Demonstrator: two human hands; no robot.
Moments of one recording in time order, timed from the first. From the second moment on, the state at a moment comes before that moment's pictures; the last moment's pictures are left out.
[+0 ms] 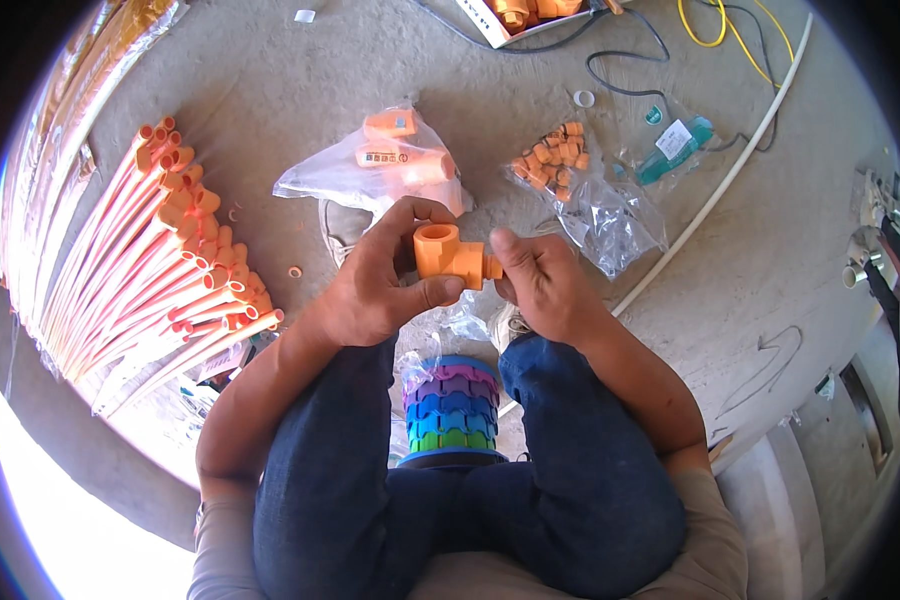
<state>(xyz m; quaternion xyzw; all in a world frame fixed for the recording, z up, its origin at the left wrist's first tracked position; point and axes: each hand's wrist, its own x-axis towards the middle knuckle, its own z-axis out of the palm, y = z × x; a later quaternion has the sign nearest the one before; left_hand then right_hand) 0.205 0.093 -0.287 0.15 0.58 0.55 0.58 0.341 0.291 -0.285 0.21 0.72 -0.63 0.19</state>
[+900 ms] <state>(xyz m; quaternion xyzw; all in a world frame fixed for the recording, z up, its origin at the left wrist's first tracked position) 0.203 0.093 -0.296 0.02 0.52 0.56 0.65 0.343 0.291 -0.293 0.14 0.76 -0.61 0.18</state>
